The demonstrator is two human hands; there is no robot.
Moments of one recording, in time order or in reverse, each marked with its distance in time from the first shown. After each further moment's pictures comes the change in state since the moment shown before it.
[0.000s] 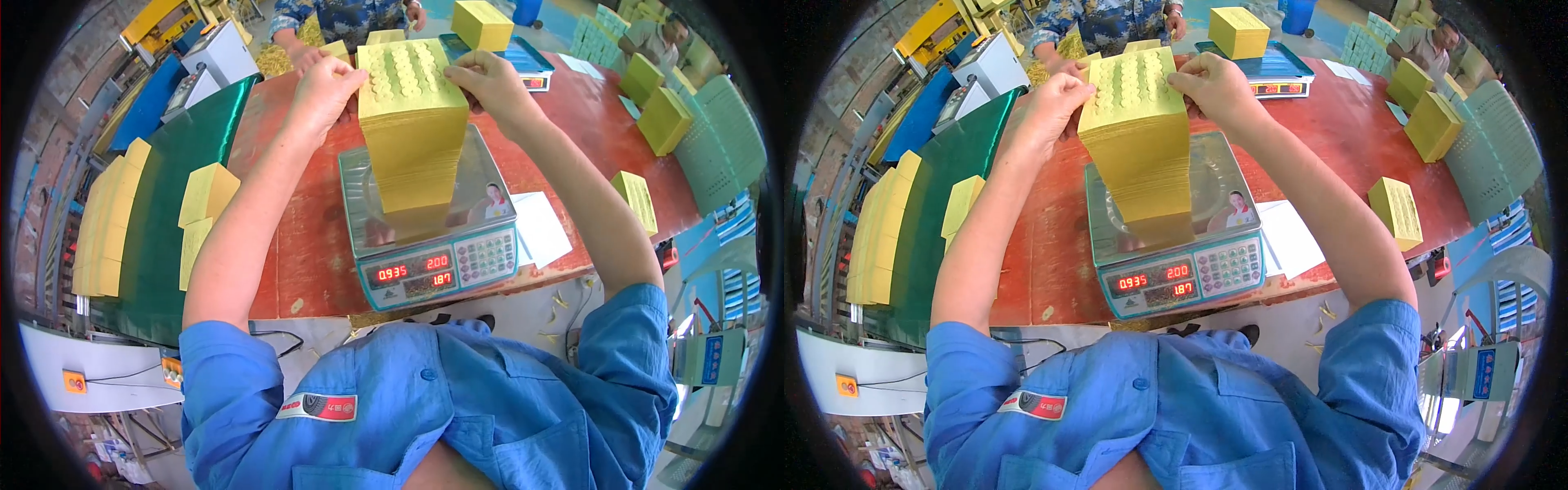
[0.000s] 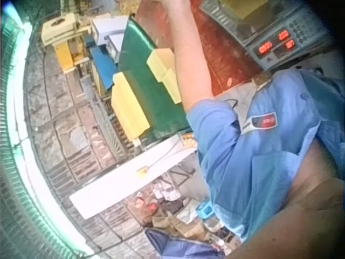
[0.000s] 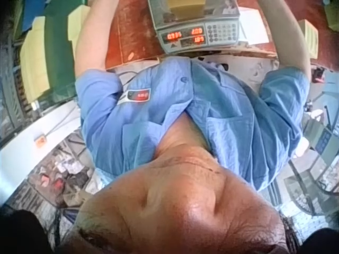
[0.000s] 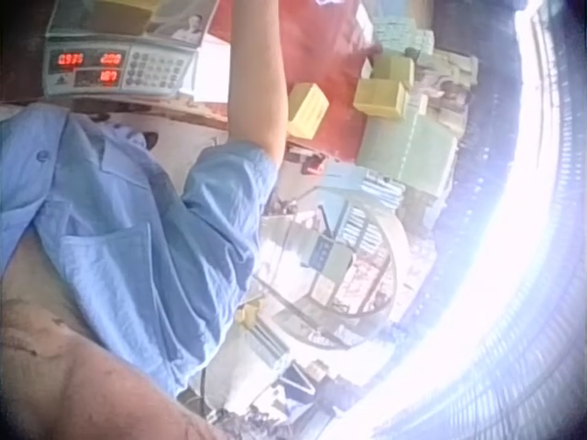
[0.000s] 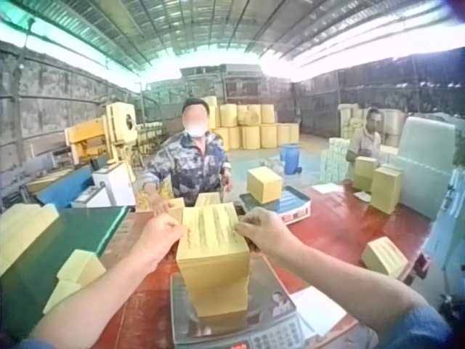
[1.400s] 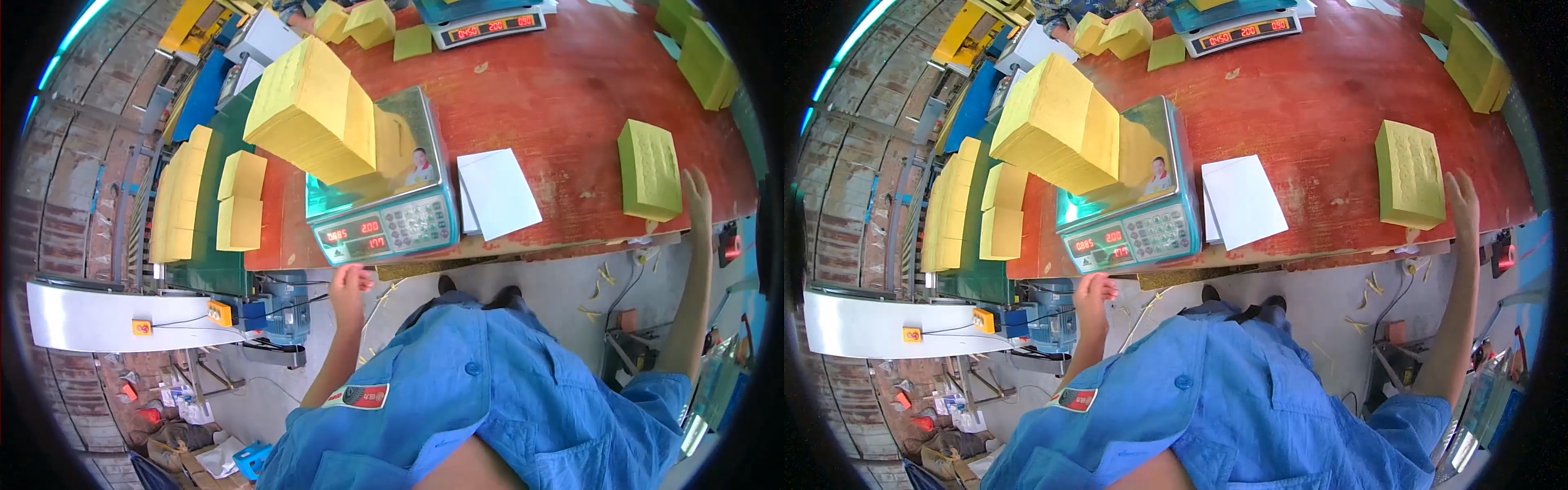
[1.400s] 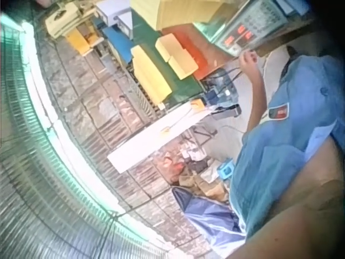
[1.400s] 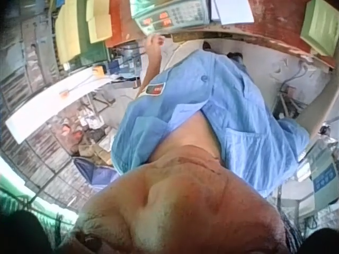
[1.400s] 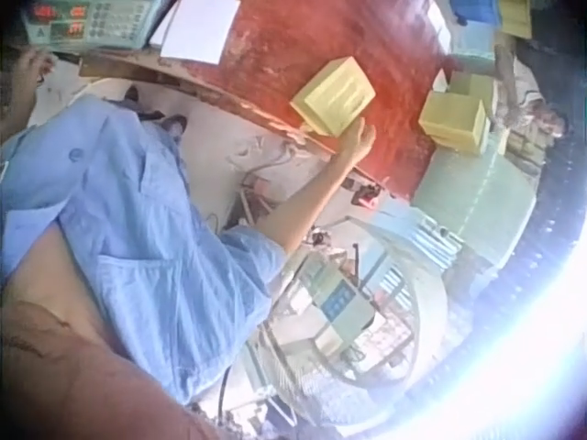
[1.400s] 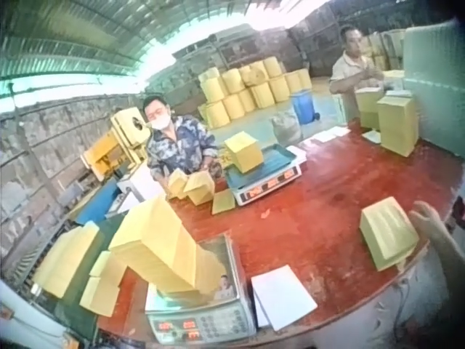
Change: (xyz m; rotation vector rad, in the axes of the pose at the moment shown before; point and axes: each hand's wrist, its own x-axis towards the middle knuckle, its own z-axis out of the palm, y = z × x) left_hand -0.312 -0.099 0.201 -0.088 0.495 -0.488; right_hand -0.217 0.363 -0.552 -0.522 0.477 0.179
